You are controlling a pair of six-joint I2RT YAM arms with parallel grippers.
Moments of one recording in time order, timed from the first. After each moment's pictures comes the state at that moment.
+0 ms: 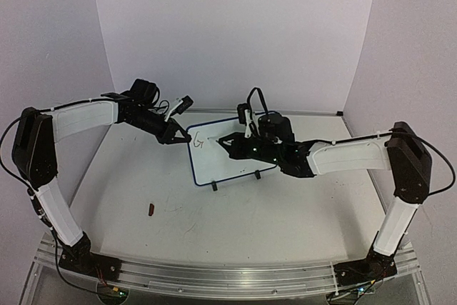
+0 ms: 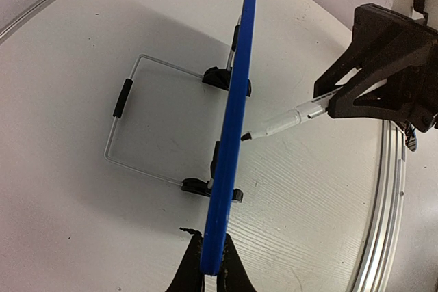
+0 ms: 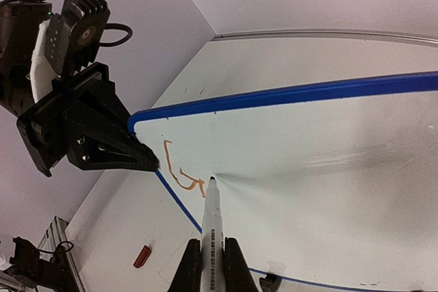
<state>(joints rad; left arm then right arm) -0.45 1.73 1.37 -0.52 0.68 0.29 0.87 1.80 1.14 0.36 -0.04 0.54</state>
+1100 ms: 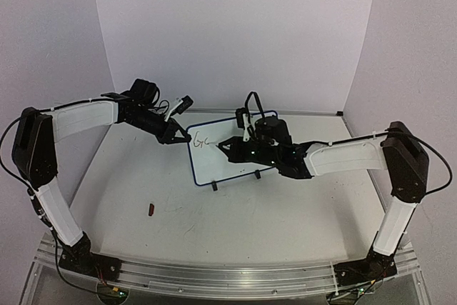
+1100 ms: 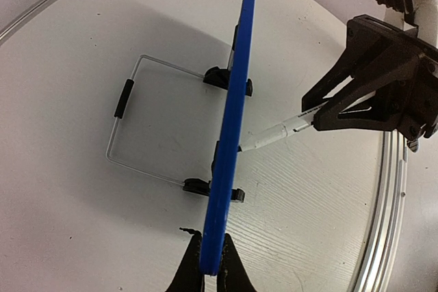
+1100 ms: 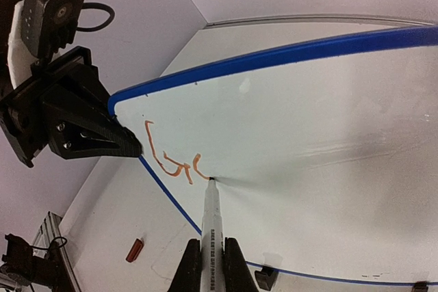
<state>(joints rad) -0.45 1.73 1.37 -0.51 0.67 0.29 0.87 1.83 1.14 0.34 -0.03 0.55</state>
